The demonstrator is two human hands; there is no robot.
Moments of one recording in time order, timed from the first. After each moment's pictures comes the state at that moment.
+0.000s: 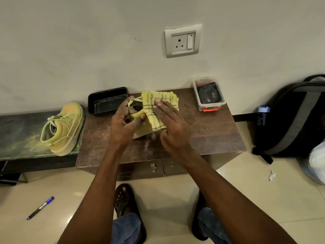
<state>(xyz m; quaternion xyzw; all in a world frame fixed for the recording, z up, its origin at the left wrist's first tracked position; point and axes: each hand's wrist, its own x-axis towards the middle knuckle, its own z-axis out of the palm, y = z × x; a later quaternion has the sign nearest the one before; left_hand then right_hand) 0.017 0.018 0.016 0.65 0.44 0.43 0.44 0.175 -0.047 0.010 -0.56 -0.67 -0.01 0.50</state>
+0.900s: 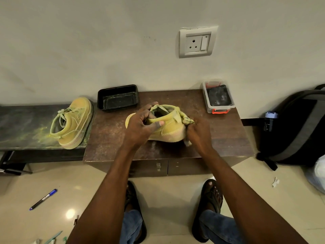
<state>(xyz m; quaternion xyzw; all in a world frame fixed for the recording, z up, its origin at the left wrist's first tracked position) 0.022 0.013 0.011 0.69 0.41 0.38 0.47 0.204 -0.049 0.007 -0.71 -0.45 0.25 0.47</state>
